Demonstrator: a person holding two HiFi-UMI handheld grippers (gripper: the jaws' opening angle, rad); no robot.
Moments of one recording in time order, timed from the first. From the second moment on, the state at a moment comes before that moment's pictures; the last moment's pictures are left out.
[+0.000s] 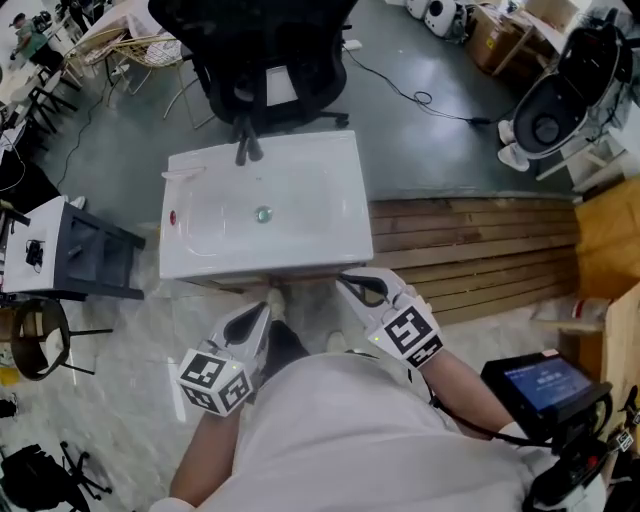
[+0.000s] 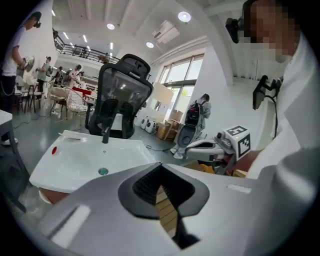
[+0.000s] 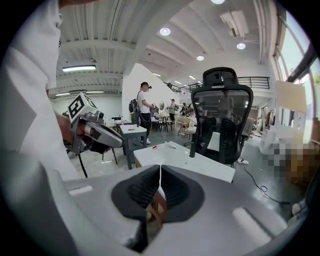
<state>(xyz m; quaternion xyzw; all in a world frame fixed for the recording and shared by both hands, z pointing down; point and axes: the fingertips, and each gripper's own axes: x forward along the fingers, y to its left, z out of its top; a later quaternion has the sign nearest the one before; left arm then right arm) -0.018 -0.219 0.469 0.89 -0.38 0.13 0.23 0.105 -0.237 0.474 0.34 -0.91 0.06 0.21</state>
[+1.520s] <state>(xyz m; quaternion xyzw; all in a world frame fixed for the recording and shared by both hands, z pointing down) -0.019 -0.208 0.484 0.89 -0.36 0.18 0.22 0.068 -0.230 0.465 0.31 -0.92 0.02 0.22</state>
